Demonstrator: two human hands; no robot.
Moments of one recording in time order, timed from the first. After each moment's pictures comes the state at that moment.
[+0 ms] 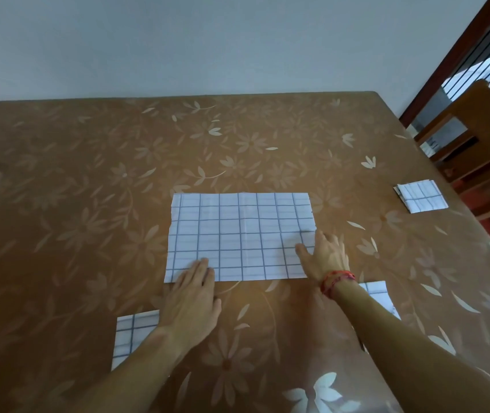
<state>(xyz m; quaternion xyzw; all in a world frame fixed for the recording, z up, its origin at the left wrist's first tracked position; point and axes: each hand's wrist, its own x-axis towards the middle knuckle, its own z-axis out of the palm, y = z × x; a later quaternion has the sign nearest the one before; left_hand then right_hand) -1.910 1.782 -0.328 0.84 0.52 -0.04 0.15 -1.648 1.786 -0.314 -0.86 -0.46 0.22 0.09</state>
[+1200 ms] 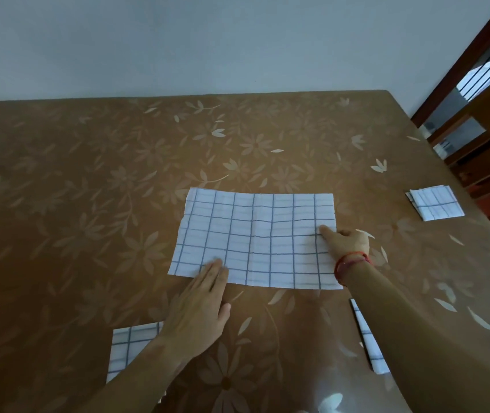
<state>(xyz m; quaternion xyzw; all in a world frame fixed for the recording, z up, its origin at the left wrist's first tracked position) -1.904 1.794 -0.340 0.86 0.47 0.04 0.18 -1.616 1.828 -0.305 -0.85 -0.18 0.32 0.38</state>
